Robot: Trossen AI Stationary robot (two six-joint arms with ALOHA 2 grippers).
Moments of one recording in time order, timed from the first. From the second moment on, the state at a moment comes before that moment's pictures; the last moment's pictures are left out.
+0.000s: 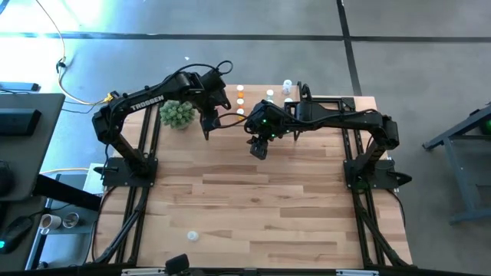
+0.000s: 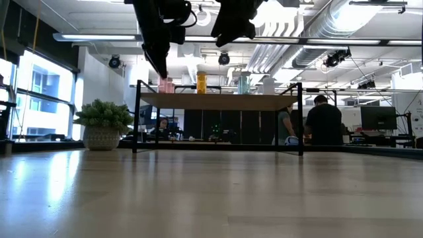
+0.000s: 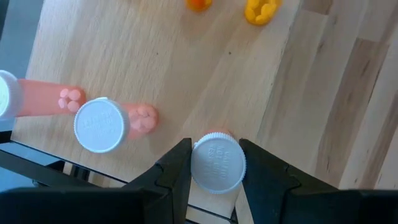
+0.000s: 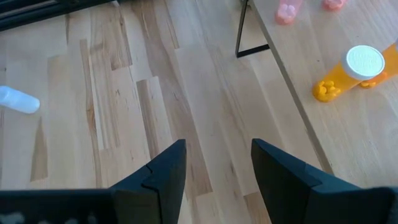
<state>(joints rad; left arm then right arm) 0.64 1.63 1.56 -1.16 -0.03 0.25 -0.11 1.73 1.72 -0.86 0.02 0.16</state>
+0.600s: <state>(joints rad) 0.64 1.64 1.56 -1.16 -0.04 0.26 -0.11 1.73 1.72 -0.86 0.02 0.16</state>
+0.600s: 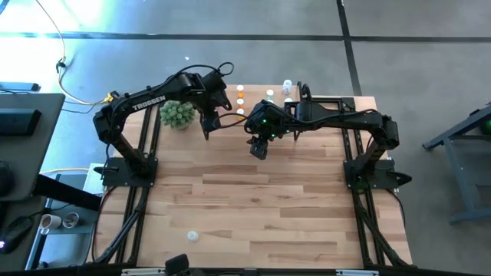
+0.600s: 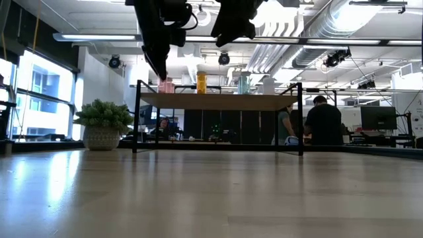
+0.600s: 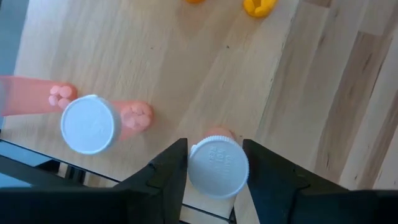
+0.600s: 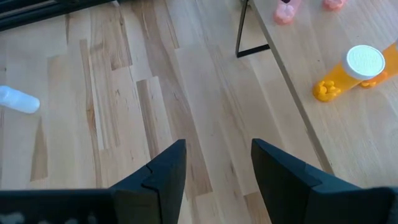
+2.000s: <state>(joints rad) 0.63 1.49 1.56 -1.16 -0.09 0.31 -0.11 1.73 1.72 -0.89 0.01 0.17</state>
